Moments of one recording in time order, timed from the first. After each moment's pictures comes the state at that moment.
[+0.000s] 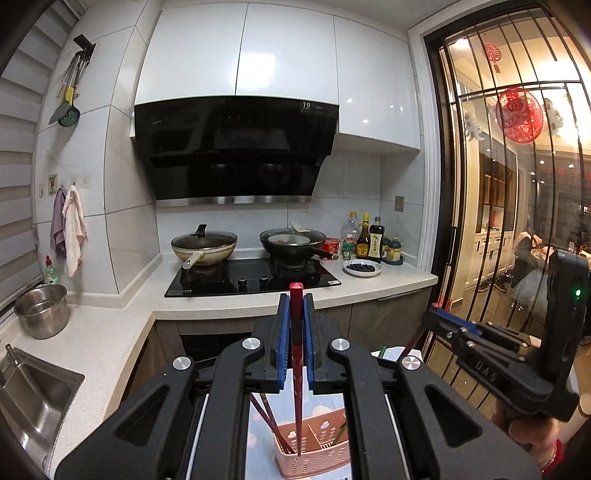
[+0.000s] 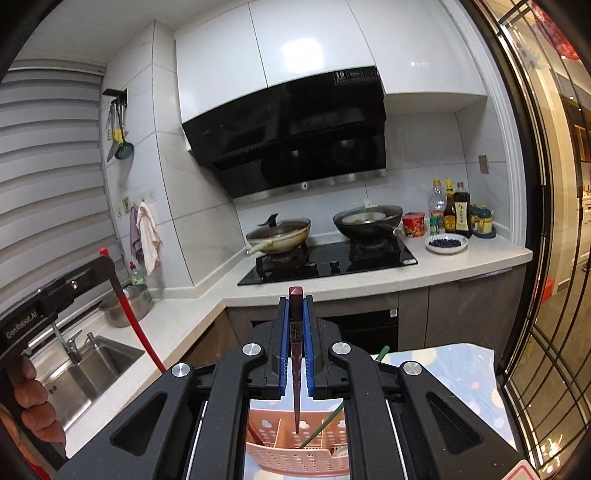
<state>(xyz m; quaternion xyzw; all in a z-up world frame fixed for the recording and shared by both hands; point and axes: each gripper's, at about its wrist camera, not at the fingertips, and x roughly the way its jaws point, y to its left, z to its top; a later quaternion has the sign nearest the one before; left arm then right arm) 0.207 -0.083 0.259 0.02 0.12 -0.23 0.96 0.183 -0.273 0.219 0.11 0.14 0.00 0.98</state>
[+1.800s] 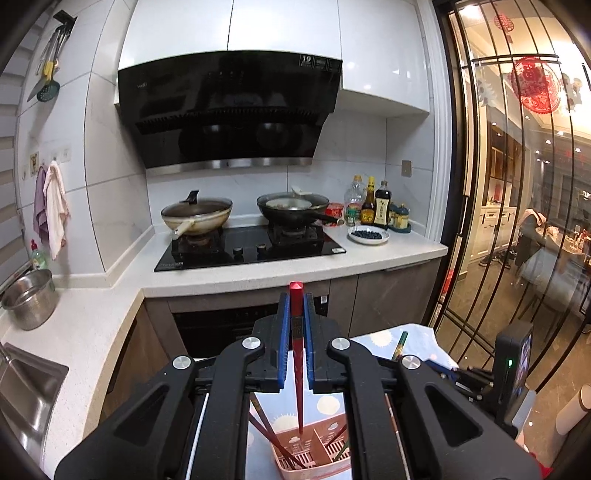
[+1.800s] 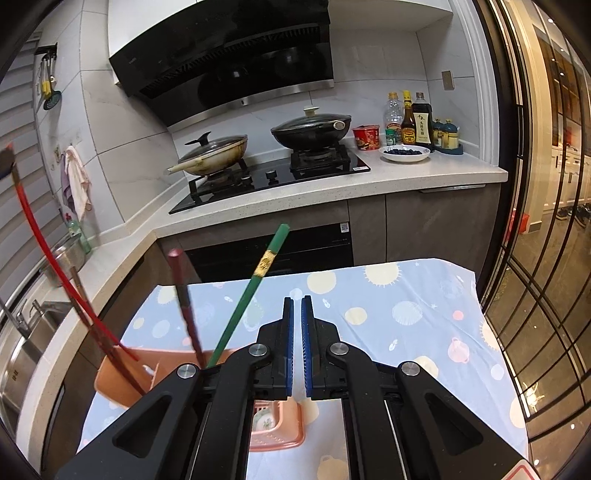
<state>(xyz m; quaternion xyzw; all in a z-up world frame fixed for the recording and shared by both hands) 0.277 -0.114 0.224 0.05 0.18 -0.23 0.95 0.256 -0.342 0.079 0.13 0.28 -0.07 0.95</state>
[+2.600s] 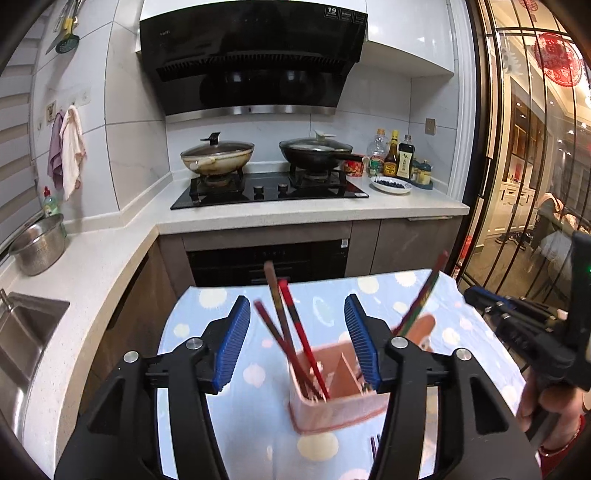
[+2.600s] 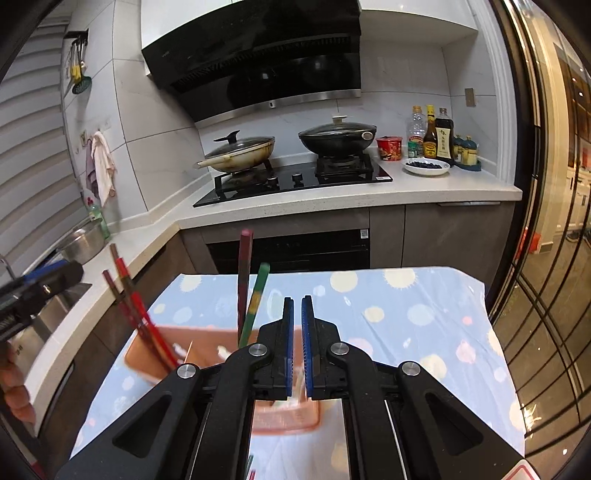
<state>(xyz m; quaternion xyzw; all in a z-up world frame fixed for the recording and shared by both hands) 0.260 -0.087 0.135 0.05 0.25 -0.19 0.95 0.216 -0.310 0.093 0.10 0.26 -0.03 0.96</state>
